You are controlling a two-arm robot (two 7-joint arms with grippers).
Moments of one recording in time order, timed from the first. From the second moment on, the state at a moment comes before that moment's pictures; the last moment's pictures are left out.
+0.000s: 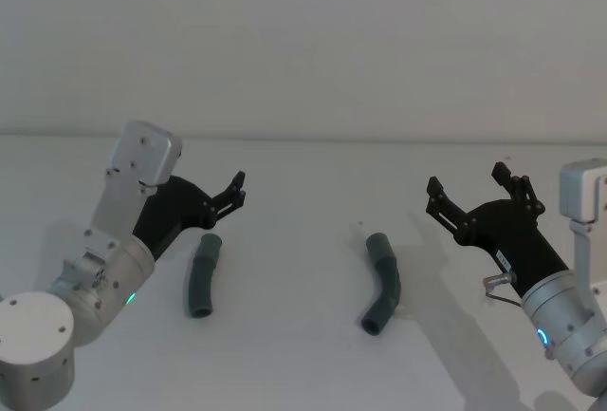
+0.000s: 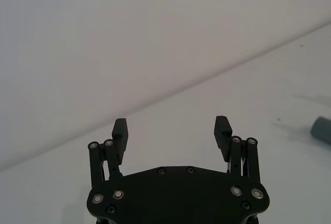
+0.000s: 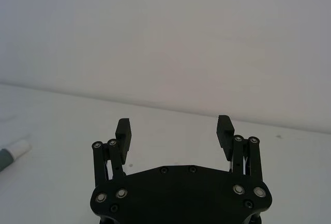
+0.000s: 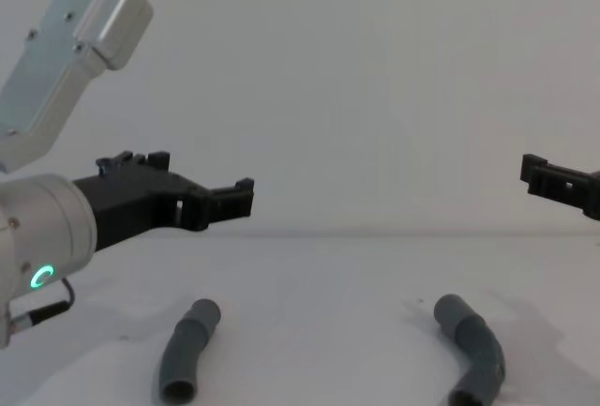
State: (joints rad) left arm -0.20 0.39 0.44 -1.69 -0.23 0.14 -0.01; right arm -0.01 0.34 -0.23 -1.77 0.29 0.03 0.07
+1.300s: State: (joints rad) left arm -0.06 0.36 0.39 -1.88 -0.30 0.59 0.07; right arm -0.01 0.34 -0.23 -1.77 0.29 0.03 0.07
